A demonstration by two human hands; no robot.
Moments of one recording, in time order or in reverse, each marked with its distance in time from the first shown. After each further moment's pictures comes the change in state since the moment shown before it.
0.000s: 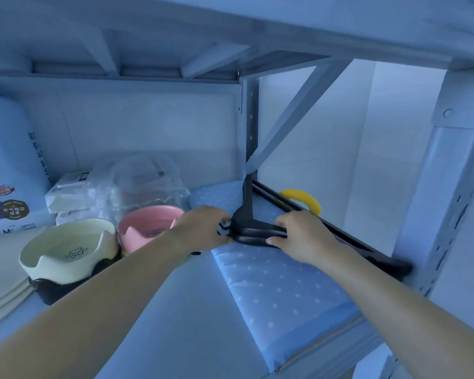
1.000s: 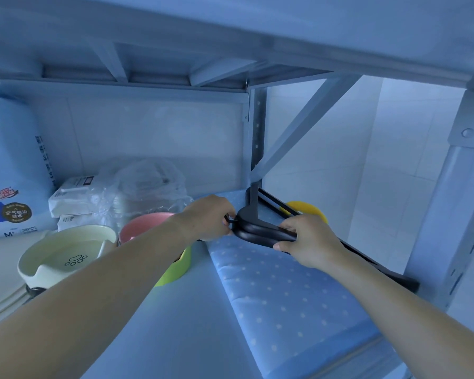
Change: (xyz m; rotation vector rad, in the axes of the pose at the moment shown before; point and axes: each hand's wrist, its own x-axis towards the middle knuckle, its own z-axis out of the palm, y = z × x) left_hand 0.026 0.000 -0.028 0.065 0.032 0.050; right_hand 0.019 0.012 -0.002 0.246 -0.012 0.041
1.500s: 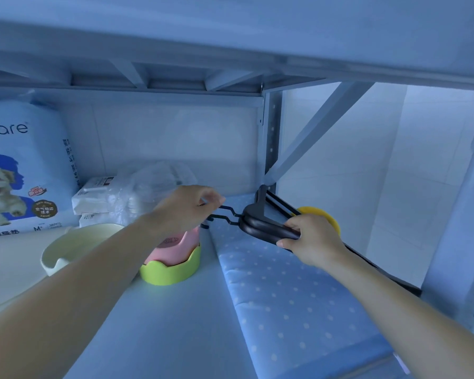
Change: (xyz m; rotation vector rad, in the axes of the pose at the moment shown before) left_hand -0.031 -0.031 -0.024 -0.343 0.237 -0.137; right_hand 0.016 -0.001 0.002 -0.008 0.064 -0.020
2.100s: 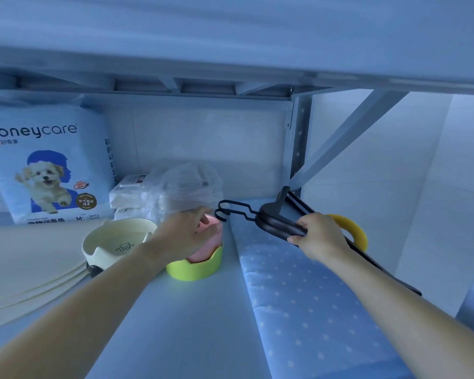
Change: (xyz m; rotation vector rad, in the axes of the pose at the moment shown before) left_hand -0.051 -0.032 0.003 0.115 0.027 -0.187; right_hand 0.034 -0.009 0.018 -0.006 -0.022 0.016
